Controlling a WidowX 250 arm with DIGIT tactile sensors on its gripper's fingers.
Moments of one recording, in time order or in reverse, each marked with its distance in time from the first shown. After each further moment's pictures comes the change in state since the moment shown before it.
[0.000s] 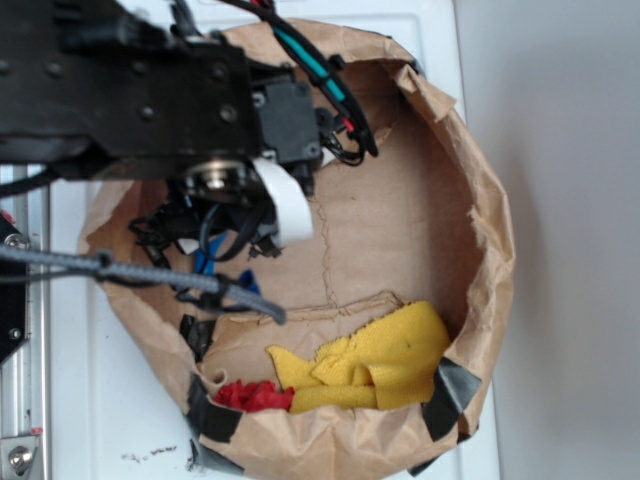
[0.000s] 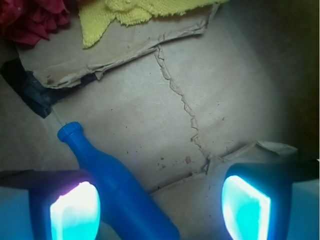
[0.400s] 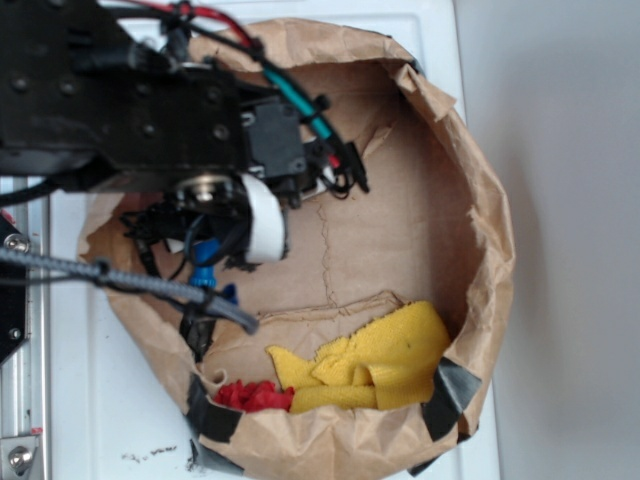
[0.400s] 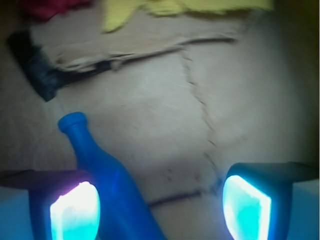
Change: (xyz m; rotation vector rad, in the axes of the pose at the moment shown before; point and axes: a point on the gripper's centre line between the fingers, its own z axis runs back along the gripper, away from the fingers) arm -0.013 -0.008 -0.014 0.005 -0.075 -0.100
